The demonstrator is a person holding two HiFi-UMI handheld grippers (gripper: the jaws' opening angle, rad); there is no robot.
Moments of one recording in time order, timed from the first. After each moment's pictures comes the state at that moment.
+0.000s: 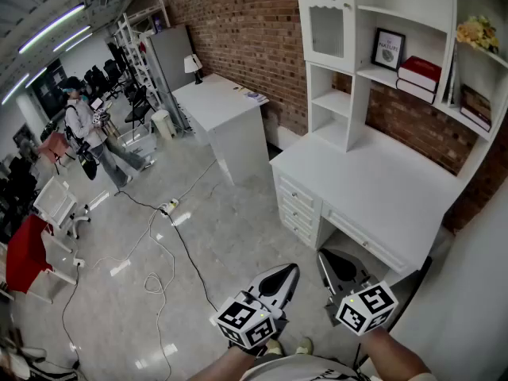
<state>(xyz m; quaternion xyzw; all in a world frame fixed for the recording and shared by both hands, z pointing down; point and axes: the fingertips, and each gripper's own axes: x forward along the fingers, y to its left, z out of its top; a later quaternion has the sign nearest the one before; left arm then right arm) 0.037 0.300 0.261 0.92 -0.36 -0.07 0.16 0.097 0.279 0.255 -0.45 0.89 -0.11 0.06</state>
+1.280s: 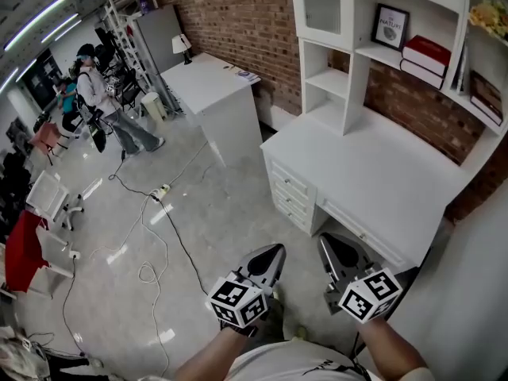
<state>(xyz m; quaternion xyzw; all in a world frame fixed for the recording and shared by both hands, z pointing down) 0.041 0.215 0.314 0.90 -0.39 -0.01 0.17 0.131 0.217 0.278 -0.45 0.88 -0.15 0.09</state>
